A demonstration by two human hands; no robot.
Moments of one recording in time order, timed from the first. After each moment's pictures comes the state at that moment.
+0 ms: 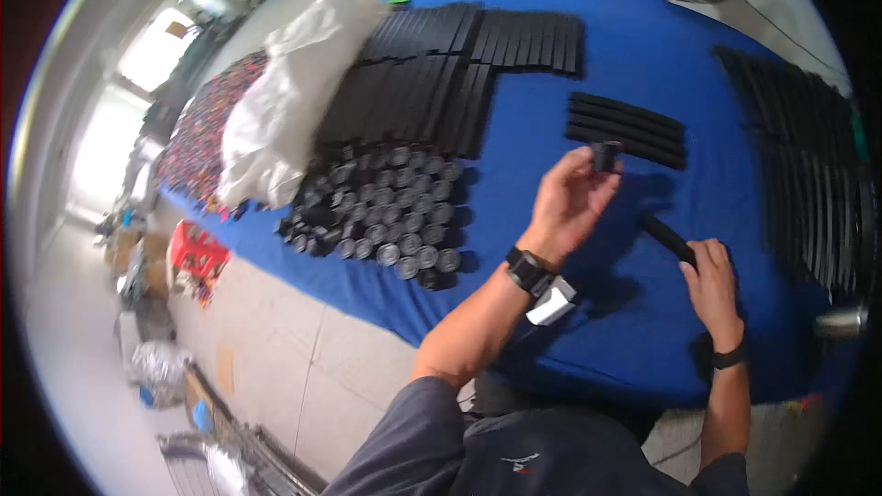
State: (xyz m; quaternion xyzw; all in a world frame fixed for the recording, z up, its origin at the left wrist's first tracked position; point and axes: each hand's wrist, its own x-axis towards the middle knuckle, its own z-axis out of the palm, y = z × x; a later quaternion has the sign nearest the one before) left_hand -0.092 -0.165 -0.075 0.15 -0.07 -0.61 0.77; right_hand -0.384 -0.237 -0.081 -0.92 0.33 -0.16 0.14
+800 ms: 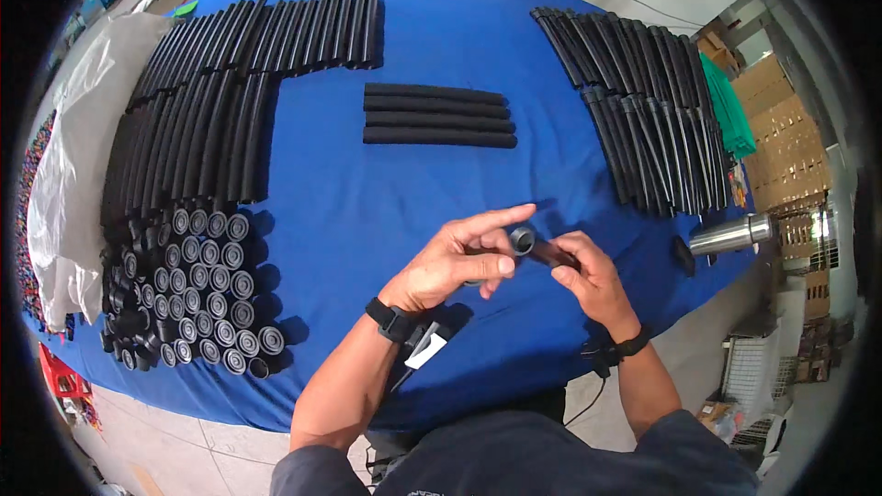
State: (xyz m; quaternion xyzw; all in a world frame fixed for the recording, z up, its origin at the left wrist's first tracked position) left_hand -0.126 -0.166 -0.105 0.18 -0.34 -0.75 0.53; right_hand -0.389 -0.215 -0.057 -0.82 0.36 -0.22 0.38
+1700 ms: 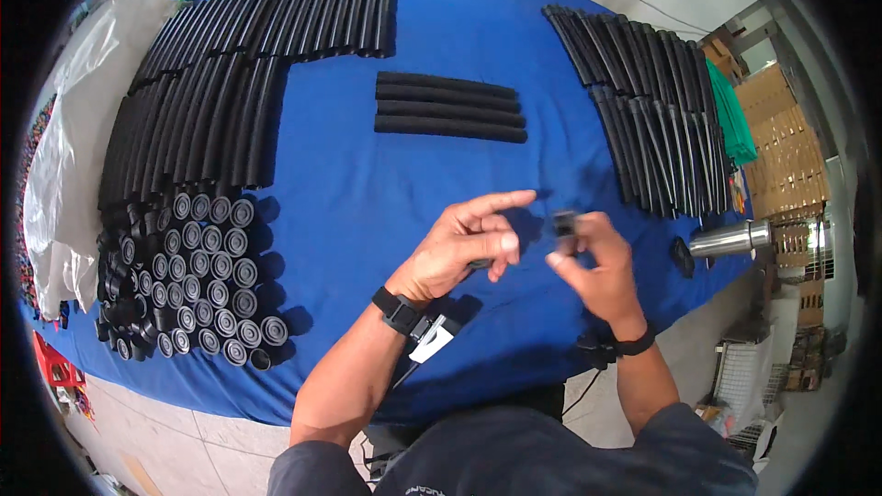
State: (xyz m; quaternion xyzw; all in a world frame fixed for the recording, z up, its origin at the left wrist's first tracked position) left_hand -0.122 -0.169 -0.115 0.17 -0.29 -0.75 0.57; right_hand -0.352 -0.209 -0.024 -0.87 0.37 -0.23 0.25
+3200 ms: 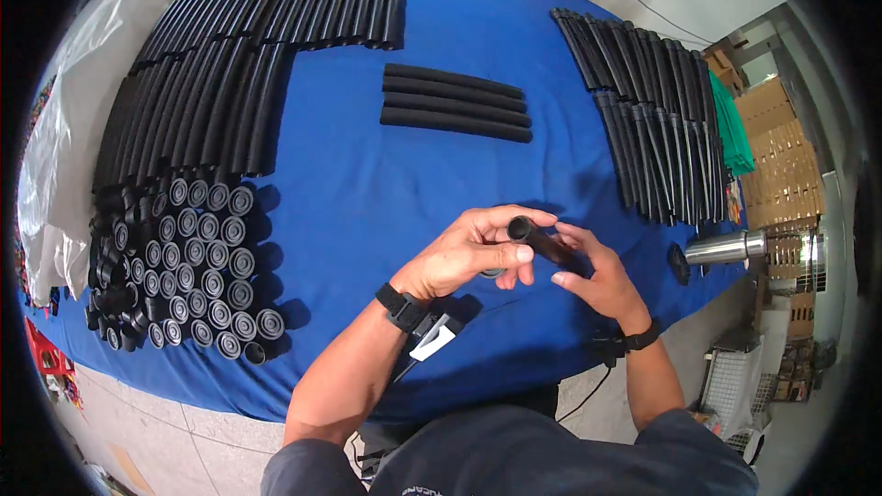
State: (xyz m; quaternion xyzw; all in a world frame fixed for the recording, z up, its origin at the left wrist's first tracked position) left_hand -0.121 -0.164 -0.104 0.17 -0.35 -0.76 0.52; right_hand -0.383 -0.222 -0.053 -0.85 0.35 -0.15 0.37
